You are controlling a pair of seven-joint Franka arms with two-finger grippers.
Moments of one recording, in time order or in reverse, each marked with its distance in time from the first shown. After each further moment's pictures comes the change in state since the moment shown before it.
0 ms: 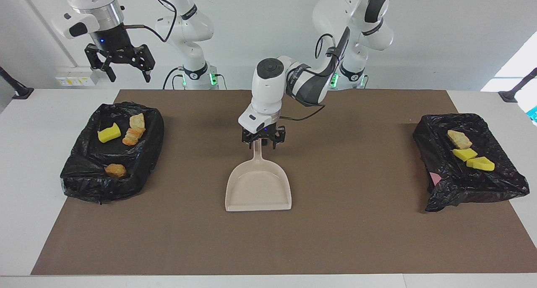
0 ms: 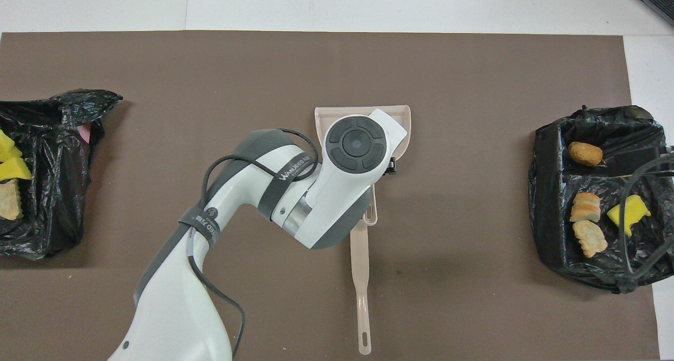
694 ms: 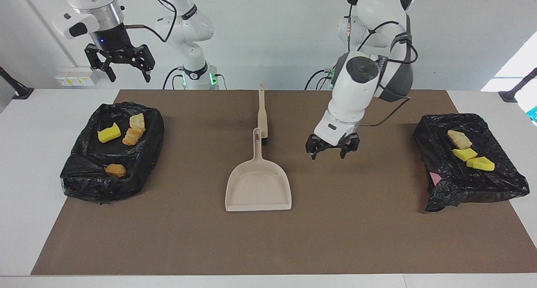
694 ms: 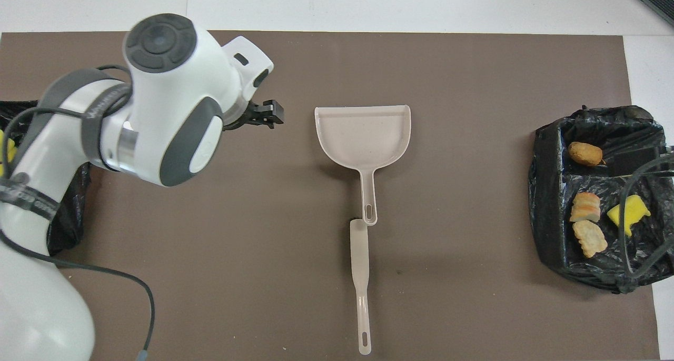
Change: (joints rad) left arm 0.331 -0.122 0.011 0.002 -0.001 -0.169 0.390; right arm 0.000 0.000 0.000 0.000 0.000 0.000 0.000
